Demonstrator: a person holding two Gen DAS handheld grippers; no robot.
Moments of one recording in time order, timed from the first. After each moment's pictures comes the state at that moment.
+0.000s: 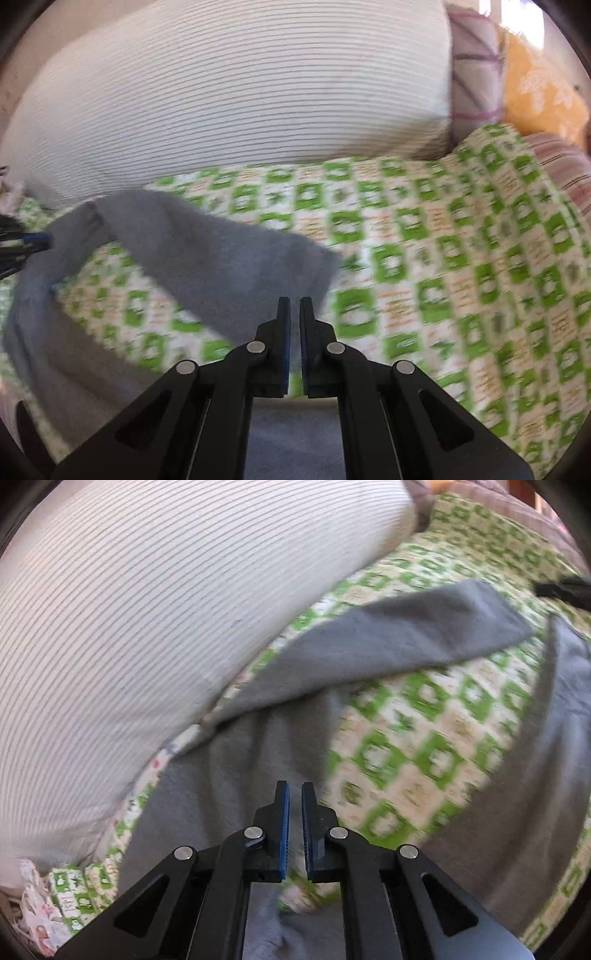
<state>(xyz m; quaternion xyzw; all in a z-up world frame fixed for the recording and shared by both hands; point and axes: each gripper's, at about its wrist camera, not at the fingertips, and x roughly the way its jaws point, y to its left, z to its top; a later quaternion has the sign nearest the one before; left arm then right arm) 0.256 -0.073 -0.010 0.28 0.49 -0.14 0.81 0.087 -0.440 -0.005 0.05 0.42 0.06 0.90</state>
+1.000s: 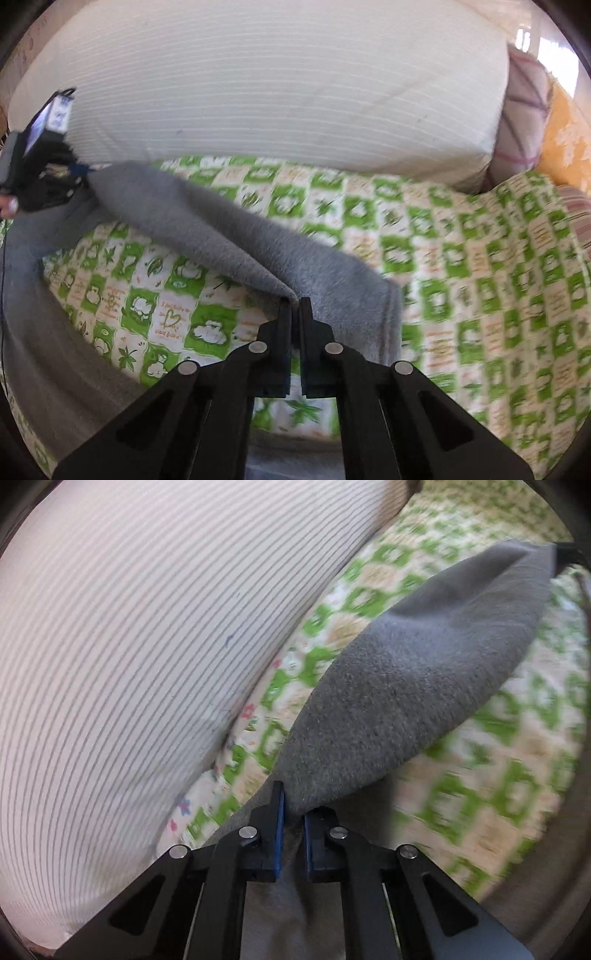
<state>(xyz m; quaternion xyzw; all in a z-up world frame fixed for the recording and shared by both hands) 0.282 -0.095 -0.038 0.37 0.48 -0.17 0.78 0.116 -0.402 -0.014 -0.04 0.41 0.07 0.91</state>
